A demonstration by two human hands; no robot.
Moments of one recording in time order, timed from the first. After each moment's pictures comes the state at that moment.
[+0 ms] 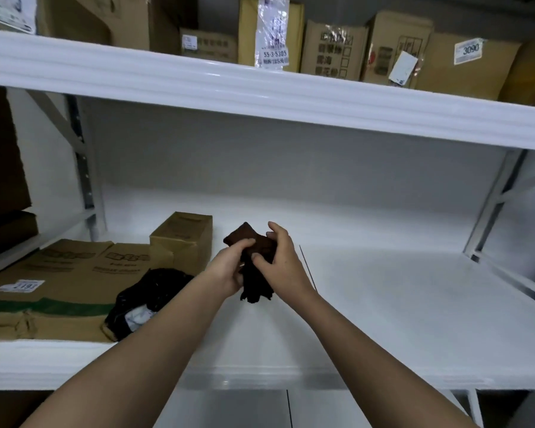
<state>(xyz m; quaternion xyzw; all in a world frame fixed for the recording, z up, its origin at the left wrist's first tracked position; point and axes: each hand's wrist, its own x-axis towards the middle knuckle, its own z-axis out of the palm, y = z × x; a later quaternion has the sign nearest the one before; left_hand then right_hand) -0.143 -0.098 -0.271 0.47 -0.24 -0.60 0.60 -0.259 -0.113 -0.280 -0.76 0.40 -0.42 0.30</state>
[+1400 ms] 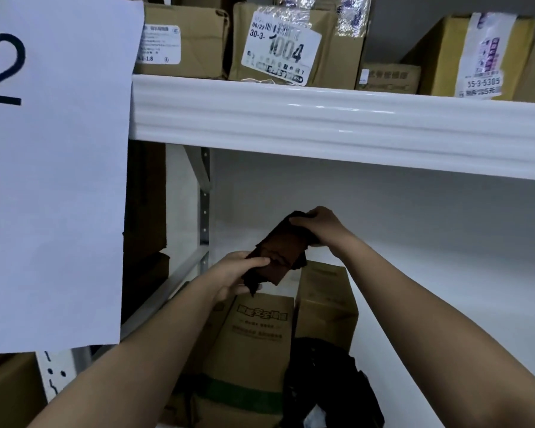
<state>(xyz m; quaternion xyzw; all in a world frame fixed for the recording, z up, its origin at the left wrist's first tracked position) 0.194 -0.116 -0.251 0.59 -0.38 -0.48 0.52 0.036 -0.216 -0.176 -0.75 0.42 -0.35 0.38</state>
